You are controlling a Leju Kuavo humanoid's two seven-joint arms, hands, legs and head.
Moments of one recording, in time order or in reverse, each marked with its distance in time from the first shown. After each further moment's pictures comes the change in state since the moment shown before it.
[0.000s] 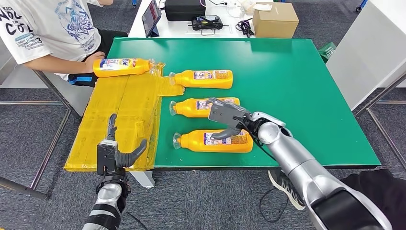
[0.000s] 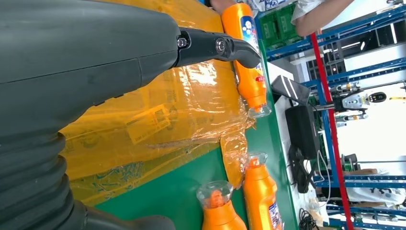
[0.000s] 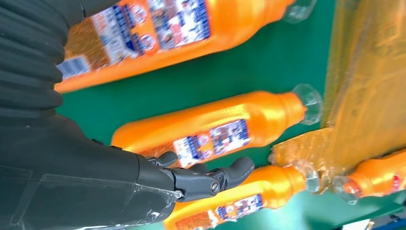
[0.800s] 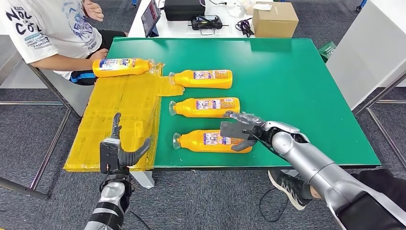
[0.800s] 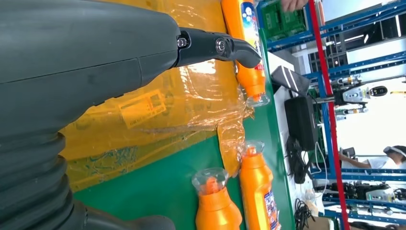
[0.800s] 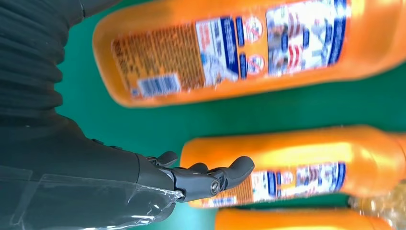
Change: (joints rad) left arm -0.017 -0.009 -0.029 0.025 0.036 -0.002 0.004; right arm 0.013 -0.191 0.231 -0.095 -0.049 -0.043 0.104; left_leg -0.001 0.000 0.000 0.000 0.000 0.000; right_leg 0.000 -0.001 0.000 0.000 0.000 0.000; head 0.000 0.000
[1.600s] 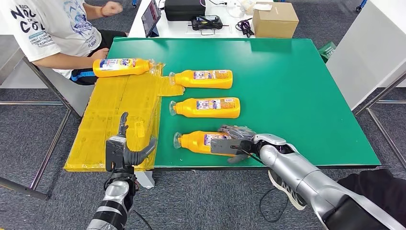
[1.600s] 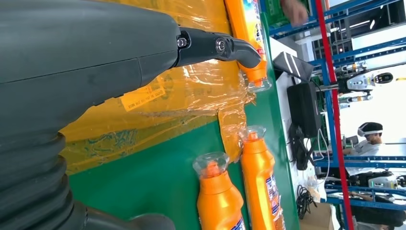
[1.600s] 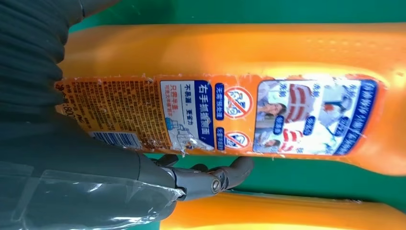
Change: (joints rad) left arm -0.016 -0.009 -0.028 0.029 0.004 -0.012 0.016; right arm 0.031 0.082 0.063 0.122 0.120 -0.053 0.004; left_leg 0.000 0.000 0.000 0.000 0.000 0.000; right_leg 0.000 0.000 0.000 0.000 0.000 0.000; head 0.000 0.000
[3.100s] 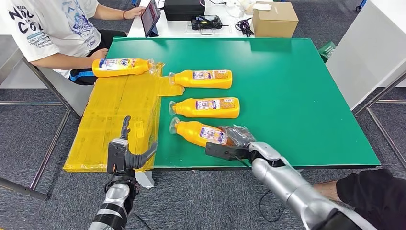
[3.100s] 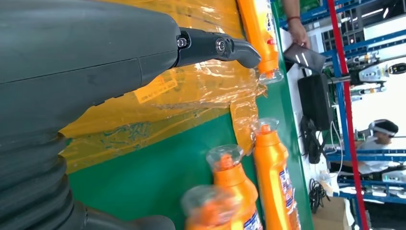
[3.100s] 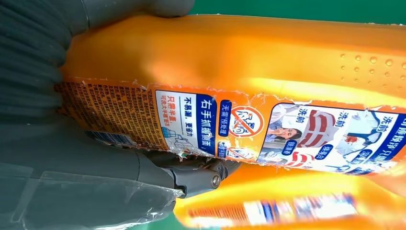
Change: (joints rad) left arm 0.022 -0.001 0.005 0.002 -0.022 -0.020 0.016; right arm 0.135 0.092 -0.151 -0.016 0.182 -0.294 0.004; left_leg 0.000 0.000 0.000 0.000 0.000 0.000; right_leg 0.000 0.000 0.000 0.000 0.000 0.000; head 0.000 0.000
